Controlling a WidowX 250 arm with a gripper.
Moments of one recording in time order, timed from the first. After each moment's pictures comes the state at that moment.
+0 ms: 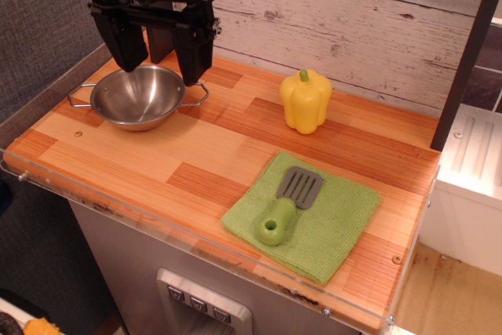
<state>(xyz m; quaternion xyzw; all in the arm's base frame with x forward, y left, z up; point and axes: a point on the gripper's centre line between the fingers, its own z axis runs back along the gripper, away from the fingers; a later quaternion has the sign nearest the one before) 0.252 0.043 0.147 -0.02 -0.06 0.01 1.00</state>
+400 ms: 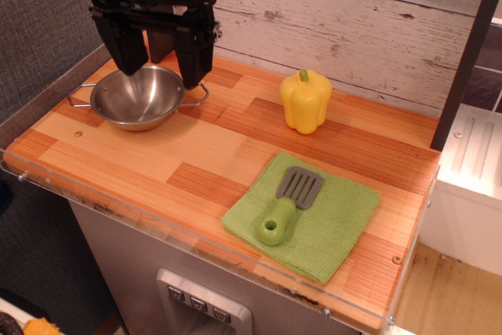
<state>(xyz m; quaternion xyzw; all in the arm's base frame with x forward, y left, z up) 0.251 0.043 0.141 -0.03 -0.05 0.01 1.00</state>
